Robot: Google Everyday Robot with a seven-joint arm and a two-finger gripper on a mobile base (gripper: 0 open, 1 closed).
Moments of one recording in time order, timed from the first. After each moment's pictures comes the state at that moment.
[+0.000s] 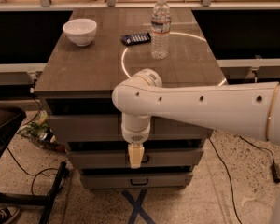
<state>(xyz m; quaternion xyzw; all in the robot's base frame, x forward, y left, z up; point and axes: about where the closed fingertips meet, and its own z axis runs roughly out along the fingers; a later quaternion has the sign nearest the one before) 0.496 0.009 0.638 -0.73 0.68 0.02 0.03</state>
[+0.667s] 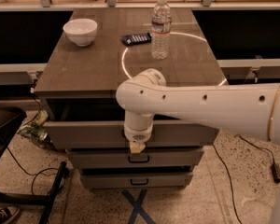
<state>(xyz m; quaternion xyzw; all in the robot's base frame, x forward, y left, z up) 0.498 0.004 0.634 -0.73 0.69 0.03 0.03</state>
